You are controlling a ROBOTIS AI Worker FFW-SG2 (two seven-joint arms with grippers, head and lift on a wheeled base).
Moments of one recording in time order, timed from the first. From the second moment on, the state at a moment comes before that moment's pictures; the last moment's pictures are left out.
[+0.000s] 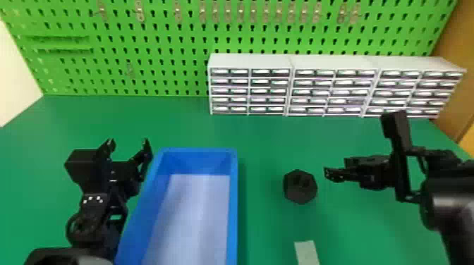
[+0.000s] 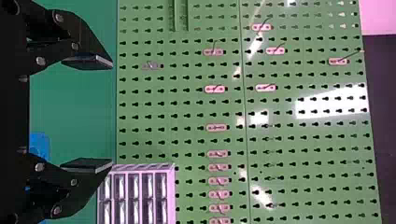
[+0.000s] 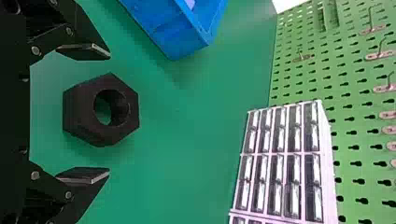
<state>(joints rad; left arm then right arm) 0.15 0.02 0.05 -1.85 -0.02 0.03 0.03 -0.26 -0.14 -0.12 -1.73 0.30 0.94 1.01</state>
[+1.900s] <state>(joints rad) 0.12 0.02 0.03 -1.83 -0.03 0.03 0.03 -0.65 -0.11 0.04 -1.02 0.44 0.75 0.98</state>
